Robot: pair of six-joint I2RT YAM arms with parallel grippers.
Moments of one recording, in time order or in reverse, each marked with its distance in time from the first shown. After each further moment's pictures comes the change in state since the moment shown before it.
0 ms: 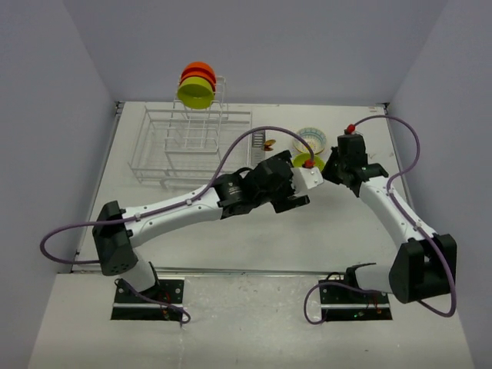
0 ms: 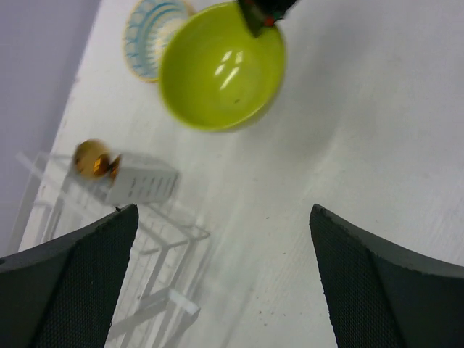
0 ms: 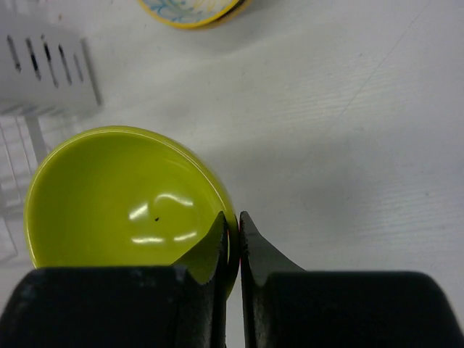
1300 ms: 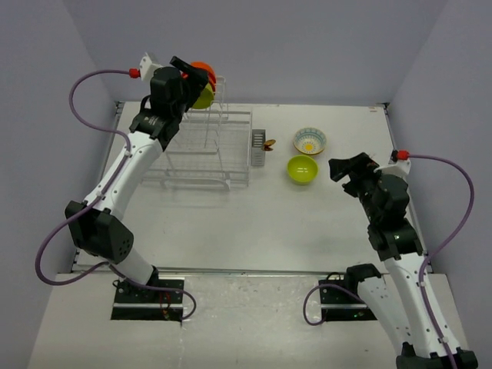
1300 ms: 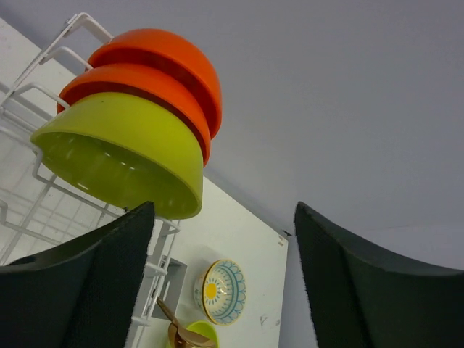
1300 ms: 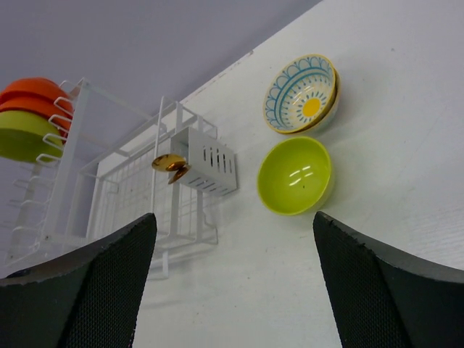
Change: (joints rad) left arm 0.772 -0.068 0.183 0.124 -0.158 -1.421; right arm -0.046 -0.619 -0.261 0.251 0.051 0.217
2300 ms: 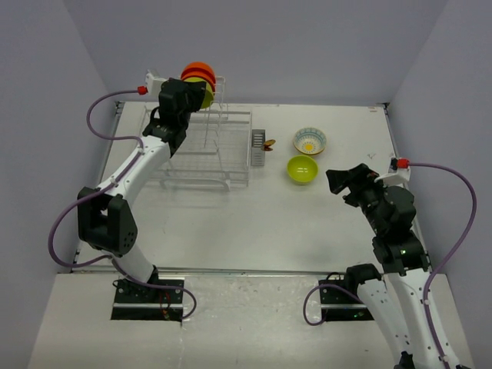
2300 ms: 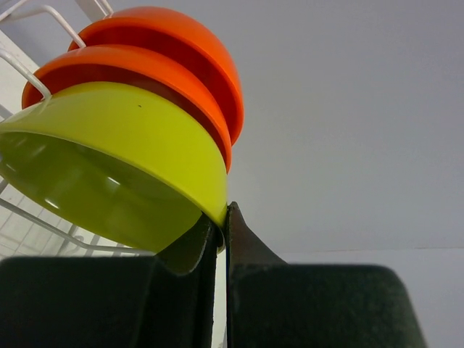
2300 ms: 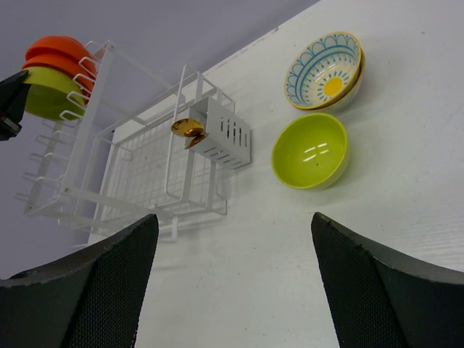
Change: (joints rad) left arm 0.021 0.060 -0.188 0.321 0.007 -0.234; right arm 0.000 -0.135 -0.011 -0.110 -0.122 -0.037
